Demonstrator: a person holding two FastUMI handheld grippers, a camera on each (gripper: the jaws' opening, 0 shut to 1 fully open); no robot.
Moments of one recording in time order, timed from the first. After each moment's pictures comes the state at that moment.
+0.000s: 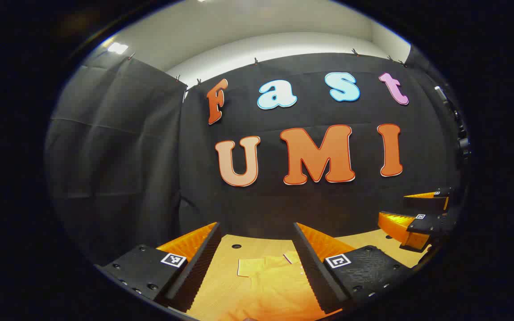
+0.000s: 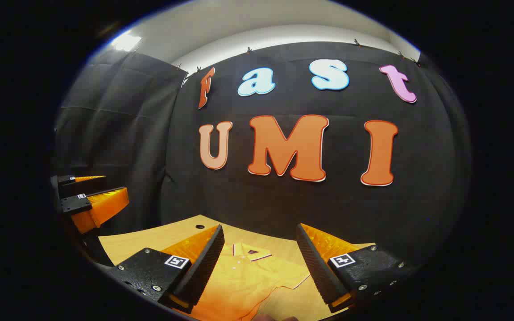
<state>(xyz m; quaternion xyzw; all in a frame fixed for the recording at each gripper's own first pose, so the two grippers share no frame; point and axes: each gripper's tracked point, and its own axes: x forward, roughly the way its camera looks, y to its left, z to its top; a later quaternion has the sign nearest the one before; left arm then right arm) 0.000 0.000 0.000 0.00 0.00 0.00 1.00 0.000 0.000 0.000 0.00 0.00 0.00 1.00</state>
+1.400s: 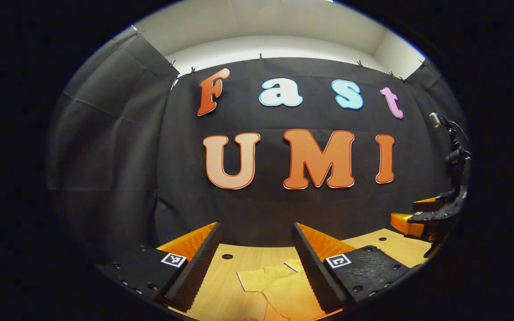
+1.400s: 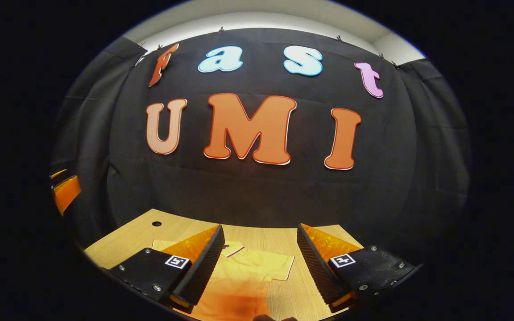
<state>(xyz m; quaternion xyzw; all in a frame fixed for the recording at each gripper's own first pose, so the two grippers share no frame) 0.117 0.113 -0.027 -0.04 -0.02 -0.12 0.99 0.040 -0.005 -0.012 0.01 0.08 -0.23 0.97</state>
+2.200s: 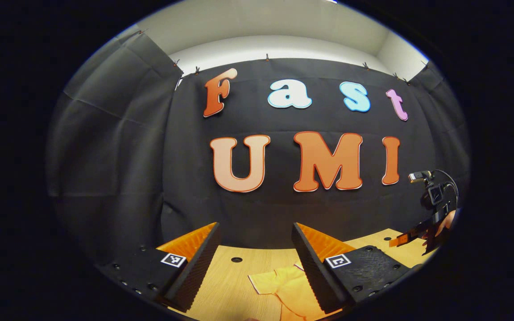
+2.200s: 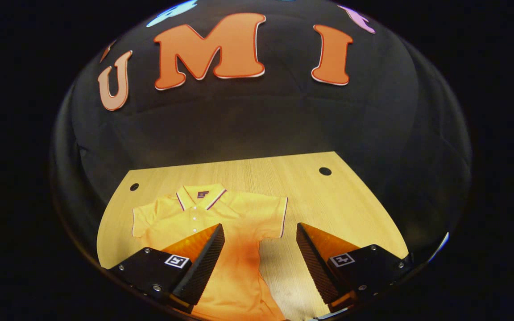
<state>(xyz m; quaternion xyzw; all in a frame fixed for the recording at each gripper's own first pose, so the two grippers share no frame) 0.134 0.152 -0.020 -0.04 -0.01 -0.09 1.00 0.075 -0.066 -0.158 0.13 0.34 -0.24 0.90</state>
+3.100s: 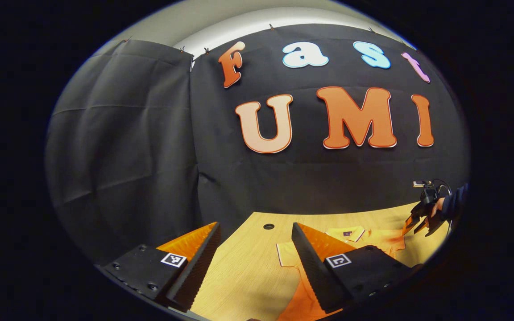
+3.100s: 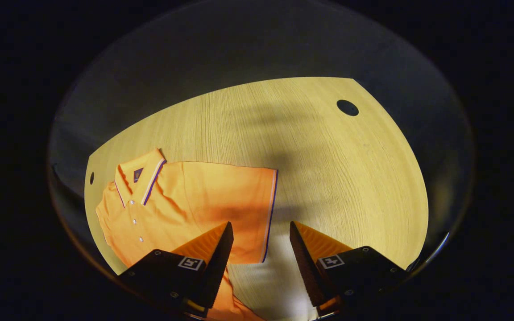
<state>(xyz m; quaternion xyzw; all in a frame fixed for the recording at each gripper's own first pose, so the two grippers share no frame) 0.114 0.136 -0.080 0.03 0.12 0.04 0.99 0.152 -0.158 -0.338 0.22 0.55 -0.21 0.78</state>
